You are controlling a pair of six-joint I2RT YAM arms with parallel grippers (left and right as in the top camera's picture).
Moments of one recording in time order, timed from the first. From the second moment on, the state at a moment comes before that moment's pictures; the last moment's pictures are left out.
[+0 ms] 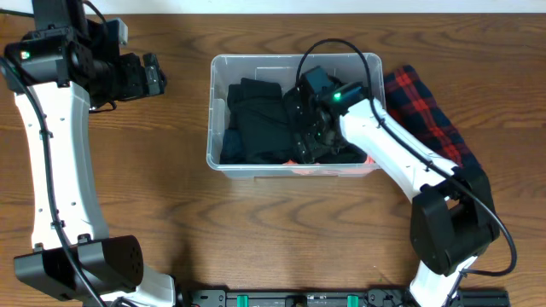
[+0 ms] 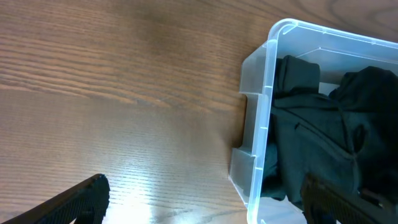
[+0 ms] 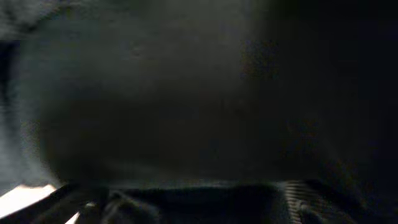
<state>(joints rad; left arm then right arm) 0.18 1.71 1.92 -1.35 0.24 -0.02 0.52 1.92 1.54 -1.07 0.00 0.14</state>
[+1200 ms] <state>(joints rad) 0.18 1.71 1.92 -1.36 0.23 -0.02 -0.37 2.10 1.80 -1.15 -0.21 -0.40</state>
